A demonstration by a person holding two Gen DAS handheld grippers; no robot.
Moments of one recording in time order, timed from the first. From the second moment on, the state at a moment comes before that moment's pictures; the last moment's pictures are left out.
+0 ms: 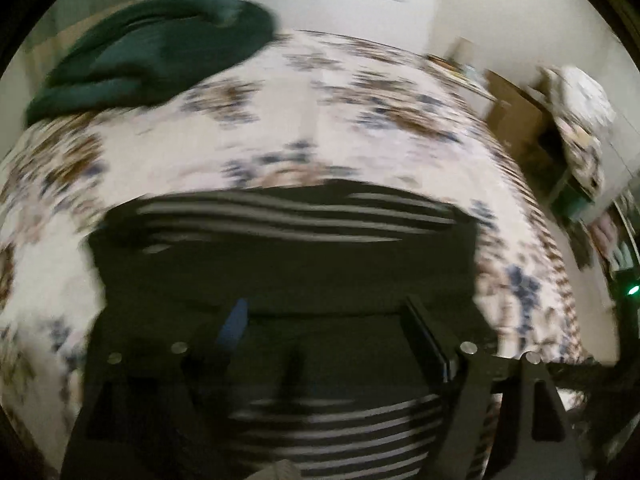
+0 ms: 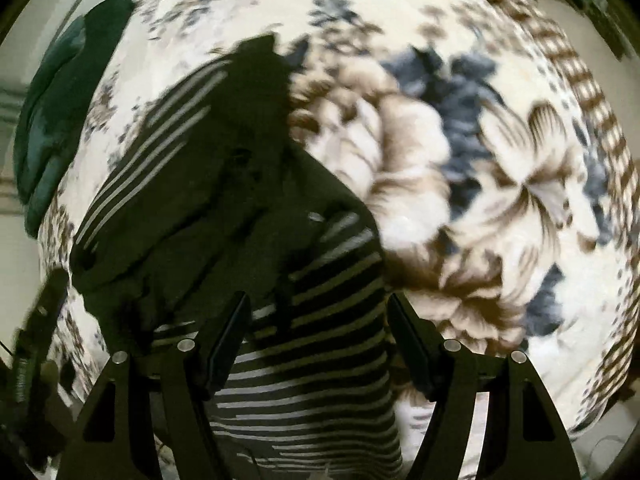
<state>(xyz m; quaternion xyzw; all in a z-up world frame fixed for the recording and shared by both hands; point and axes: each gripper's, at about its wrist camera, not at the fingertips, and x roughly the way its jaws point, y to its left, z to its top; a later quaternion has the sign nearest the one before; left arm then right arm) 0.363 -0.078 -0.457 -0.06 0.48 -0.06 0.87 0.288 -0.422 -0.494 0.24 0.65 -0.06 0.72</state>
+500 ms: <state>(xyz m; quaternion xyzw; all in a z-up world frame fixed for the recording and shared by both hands) 0.334 0.116 -0.526 -0.11 0.55 0.18 0.81 0.391 -0.349 -0.509 0.08 0.65 -0.04 0.75</state>
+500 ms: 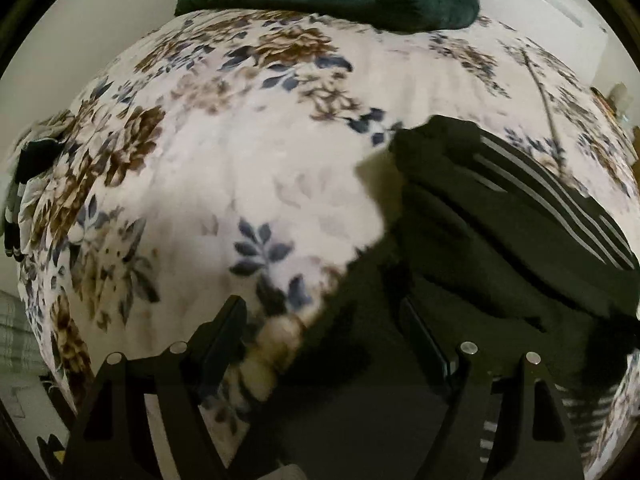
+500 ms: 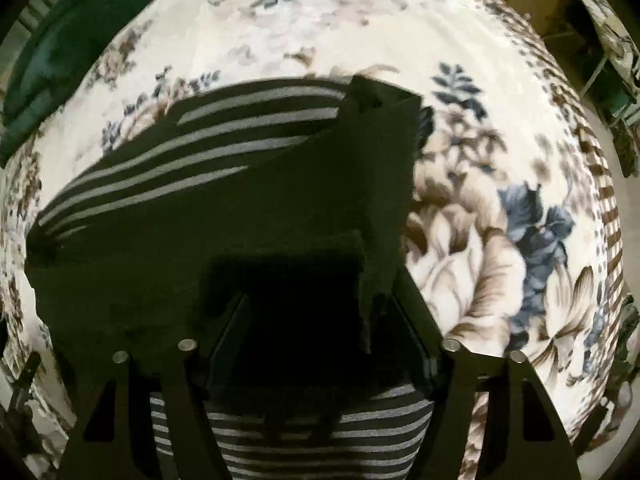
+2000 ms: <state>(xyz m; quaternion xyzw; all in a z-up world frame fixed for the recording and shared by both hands) 0.417 0.135 -0.571 -0.16 0.55 0.18 0.80 0.514 -0.050 -0.529 0.01 0.68 0.32 0.66</state>
